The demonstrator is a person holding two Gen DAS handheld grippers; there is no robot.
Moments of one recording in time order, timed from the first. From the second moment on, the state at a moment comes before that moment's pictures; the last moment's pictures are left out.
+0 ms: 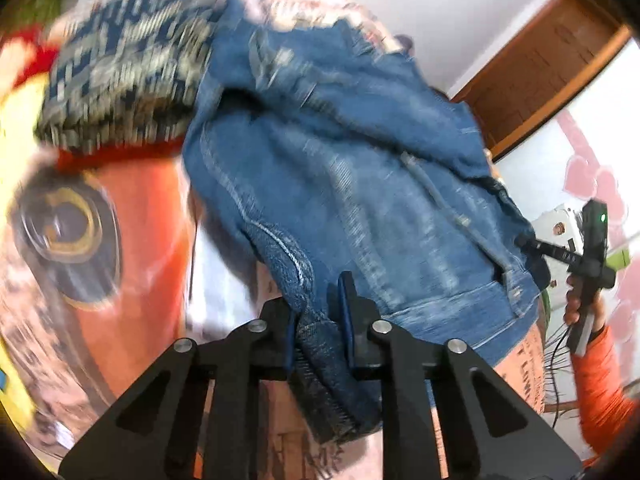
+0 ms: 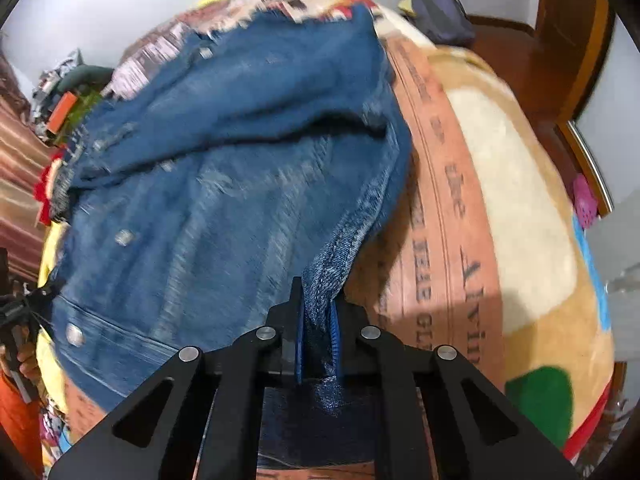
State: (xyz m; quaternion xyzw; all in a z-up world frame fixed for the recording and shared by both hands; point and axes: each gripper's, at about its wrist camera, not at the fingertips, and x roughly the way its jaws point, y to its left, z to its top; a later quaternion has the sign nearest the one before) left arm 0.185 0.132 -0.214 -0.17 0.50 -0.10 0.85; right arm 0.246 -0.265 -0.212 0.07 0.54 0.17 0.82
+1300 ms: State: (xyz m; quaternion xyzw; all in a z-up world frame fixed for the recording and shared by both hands) left arm 0.411 0.164 -0.209 -0.01 0.46 0.03 0.88; right arm 0.458 -0.230 -0.216 0.06 0.53 0.14 0.84
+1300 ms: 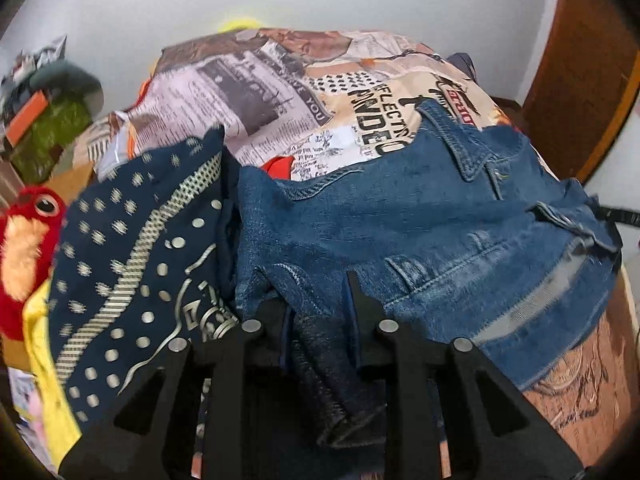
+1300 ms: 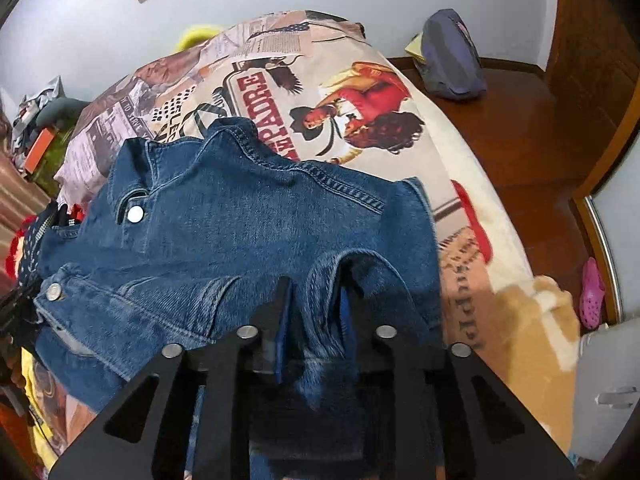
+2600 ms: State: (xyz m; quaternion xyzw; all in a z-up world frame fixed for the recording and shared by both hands) left arm 0.459 0.083 -0.227 0.04 0.49 -0.04 0.87; right arm 0.428 -0.115 -0.230 -0.04 0.56 0.26 0.79
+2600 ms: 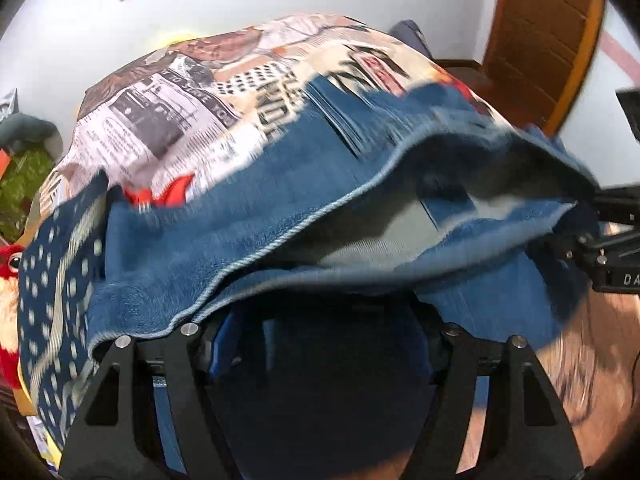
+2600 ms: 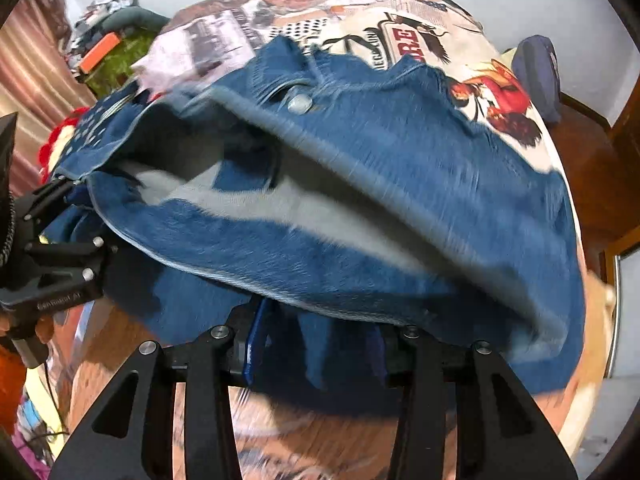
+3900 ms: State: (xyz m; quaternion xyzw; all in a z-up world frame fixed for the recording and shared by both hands) left arm 0.324 0.145 -0.212 -0.02 0.45 0.04 0.89; right arm 0.369 -0.213 -0.223 -0.06 0.52 0.12 0.84
